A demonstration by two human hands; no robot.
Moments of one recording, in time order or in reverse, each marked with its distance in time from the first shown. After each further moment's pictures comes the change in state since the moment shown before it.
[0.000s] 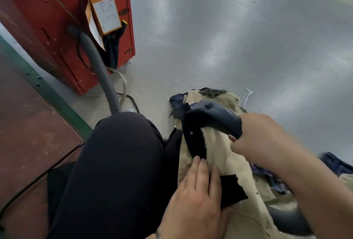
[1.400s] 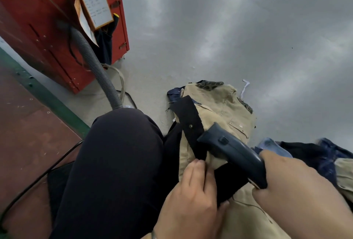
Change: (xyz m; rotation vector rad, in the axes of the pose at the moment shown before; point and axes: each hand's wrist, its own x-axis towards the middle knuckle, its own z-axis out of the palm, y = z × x) left_hand -0.009 -0.014 -0.003 -0.071 0.053 0.041; right_hand -0.085 0.001 0.015 -0.132 -0.100 0.092
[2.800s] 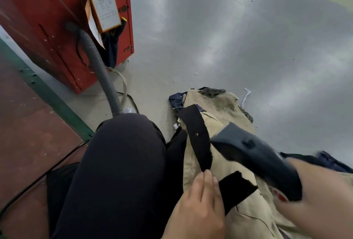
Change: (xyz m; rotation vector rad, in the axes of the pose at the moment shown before) left_hand 0.004 0.010 0.011 0.113 0.064 0.033; right_hand 0.014 0.028 -0.011 0.179 -0.036 0.080
